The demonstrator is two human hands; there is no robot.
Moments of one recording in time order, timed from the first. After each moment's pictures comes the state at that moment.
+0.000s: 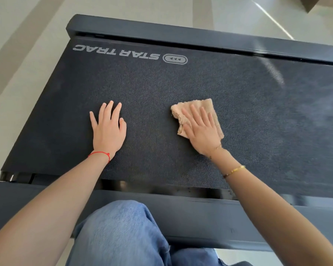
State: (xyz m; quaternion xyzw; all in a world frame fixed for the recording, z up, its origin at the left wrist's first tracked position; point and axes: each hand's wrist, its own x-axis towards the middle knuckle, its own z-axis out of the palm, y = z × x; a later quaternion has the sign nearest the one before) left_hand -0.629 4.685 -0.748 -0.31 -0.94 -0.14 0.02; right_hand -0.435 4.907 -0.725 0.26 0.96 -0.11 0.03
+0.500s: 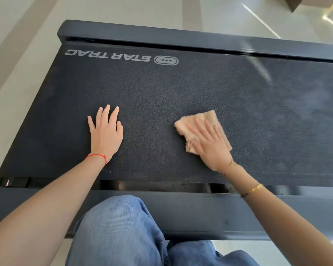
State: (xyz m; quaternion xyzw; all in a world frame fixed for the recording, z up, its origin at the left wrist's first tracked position) left_hand -0.618 4.685 -0.743 -0.32 -0.94 -0.13 0.00; right_hand -0.364 4.906 -0.726 0.23 0.97 -0.10 0.04
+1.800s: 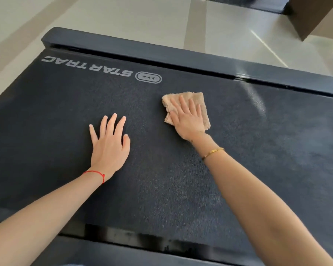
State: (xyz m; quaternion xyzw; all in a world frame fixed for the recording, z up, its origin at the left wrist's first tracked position) left_hand -0.561 4.812 -0.754 -0.30 -0.95 -0.12 0.01; right_hand -0.491 5.059 -0.730 0.25 0.96 -0.11 0.05
